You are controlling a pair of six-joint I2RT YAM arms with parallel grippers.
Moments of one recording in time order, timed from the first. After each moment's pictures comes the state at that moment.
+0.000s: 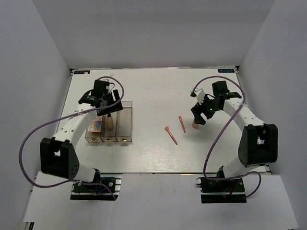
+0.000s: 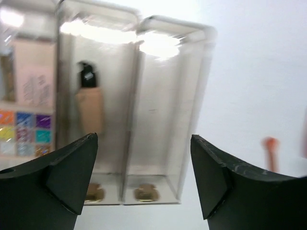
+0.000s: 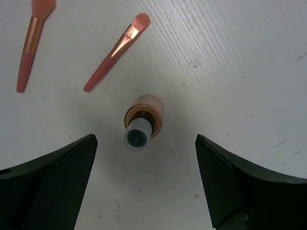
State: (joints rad) left arm -0.23 1.45 1.15 -0.67 -0.10 -0.43; right arm 0.13 1.54 1.14 -0.74 -0.48 -0.74
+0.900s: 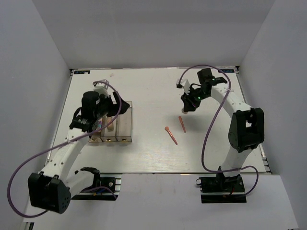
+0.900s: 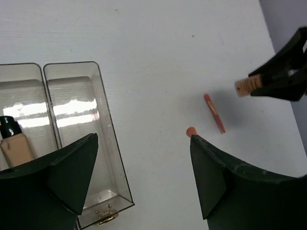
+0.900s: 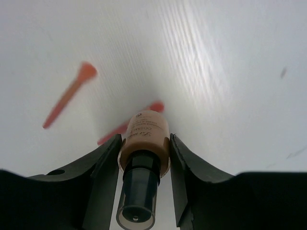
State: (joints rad) left arm -0.23 1.07 0.87 -0.24 0.25 -0.41; right arm 0.26 1.79 1.44 -0.85 -0.56 -0.81
